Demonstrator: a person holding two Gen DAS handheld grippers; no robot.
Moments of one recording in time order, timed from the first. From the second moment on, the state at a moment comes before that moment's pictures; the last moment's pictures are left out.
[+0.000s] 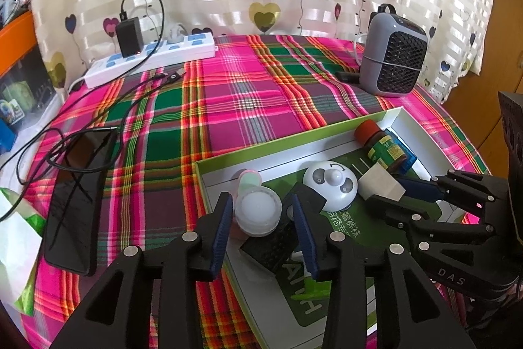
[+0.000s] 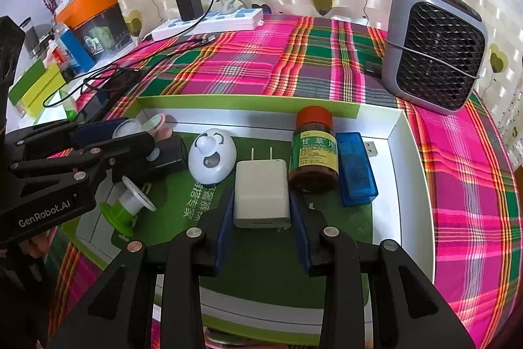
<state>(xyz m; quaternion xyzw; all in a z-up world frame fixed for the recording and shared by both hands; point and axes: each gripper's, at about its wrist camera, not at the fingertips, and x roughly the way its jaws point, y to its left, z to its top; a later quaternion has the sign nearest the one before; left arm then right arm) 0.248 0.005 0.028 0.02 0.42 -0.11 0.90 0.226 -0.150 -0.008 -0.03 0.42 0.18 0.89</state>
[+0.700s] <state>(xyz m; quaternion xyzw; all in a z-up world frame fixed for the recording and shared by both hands) 0.223 0.009 0.041 0.02 0.40 -0.10 0.91 0.208 -0.159 0.003 0.00 0.40 0.17 0.90</state>
